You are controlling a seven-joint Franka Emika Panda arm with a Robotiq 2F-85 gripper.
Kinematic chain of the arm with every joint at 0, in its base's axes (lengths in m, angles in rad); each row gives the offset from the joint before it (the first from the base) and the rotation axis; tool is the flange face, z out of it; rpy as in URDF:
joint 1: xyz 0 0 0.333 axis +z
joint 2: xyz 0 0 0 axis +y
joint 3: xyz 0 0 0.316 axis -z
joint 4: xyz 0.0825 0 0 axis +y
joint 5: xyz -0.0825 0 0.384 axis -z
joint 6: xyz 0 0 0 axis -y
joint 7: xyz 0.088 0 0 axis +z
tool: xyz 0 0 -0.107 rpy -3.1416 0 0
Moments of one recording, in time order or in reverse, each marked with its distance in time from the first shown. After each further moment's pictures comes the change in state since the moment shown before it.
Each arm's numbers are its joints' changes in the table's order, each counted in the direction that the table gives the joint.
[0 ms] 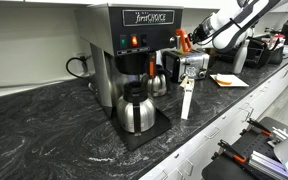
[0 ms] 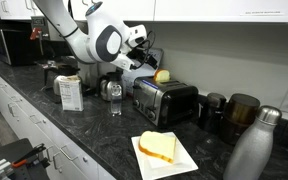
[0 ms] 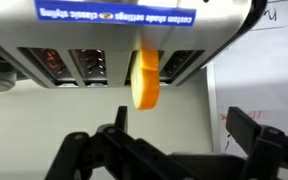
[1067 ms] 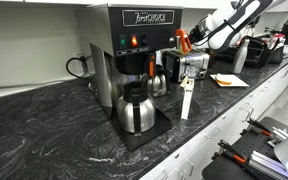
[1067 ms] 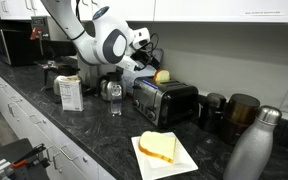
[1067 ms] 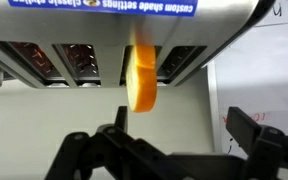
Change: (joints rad) arm 0.016 0.067 0.008 -0.068 -0.004 -0.006 0.010
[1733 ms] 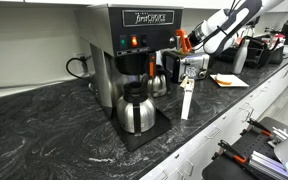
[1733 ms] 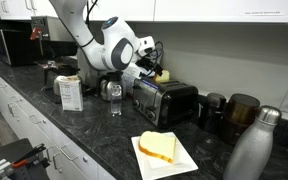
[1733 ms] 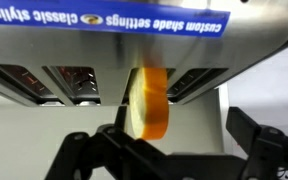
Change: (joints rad) arm 0.001 0.113 0.005 -0.081 0.007 0.001 0.014
